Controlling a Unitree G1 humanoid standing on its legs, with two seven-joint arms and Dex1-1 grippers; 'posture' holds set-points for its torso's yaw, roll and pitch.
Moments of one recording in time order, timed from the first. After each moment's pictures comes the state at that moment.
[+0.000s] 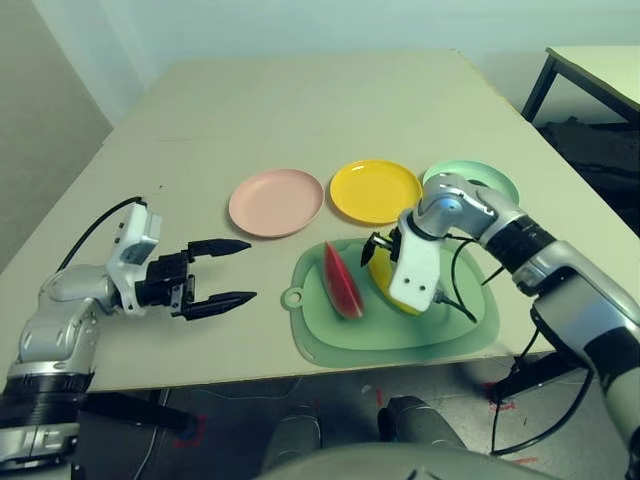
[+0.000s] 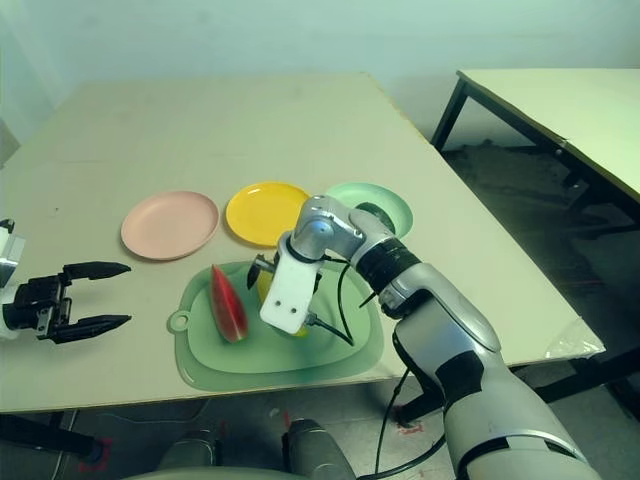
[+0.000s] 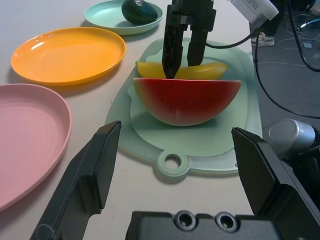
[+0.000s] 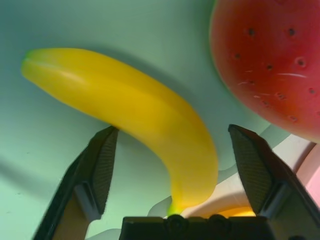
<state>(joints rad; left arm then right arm) -0.09 0.81 0.22 0.10 -0.55 0.12 -1.45 -1.00 -0.46 0.74 0.63 -0.40 -0.89 1.42</state>
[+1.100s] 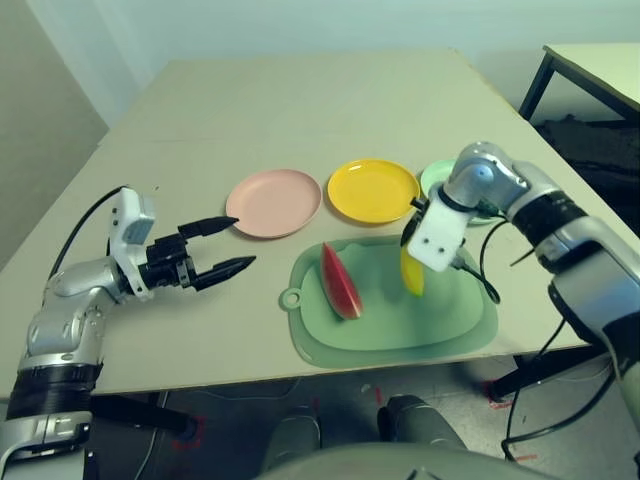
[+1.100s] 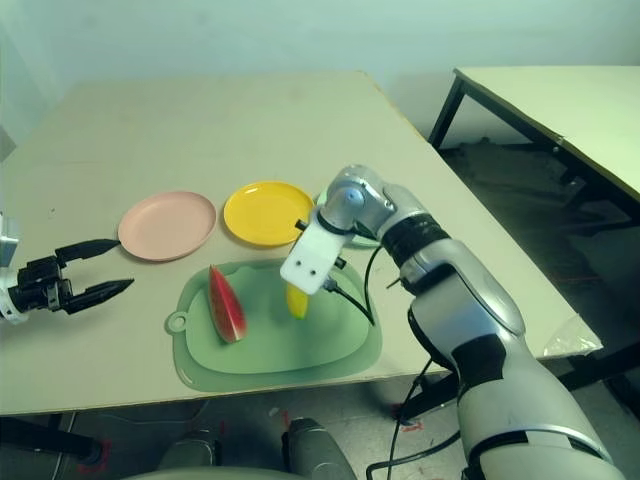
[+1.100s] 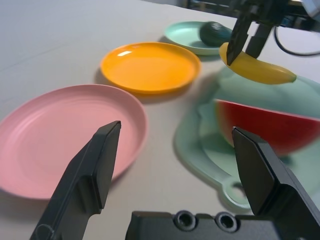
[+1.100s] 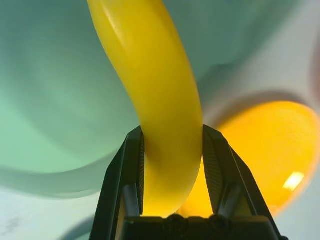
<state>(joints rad) -0.16 0.77 0.27 0.16 -0.55 0.18 -1.17 -1.24 -0.42 0.70 1.01 -0.38 -0.81 1.36</state>
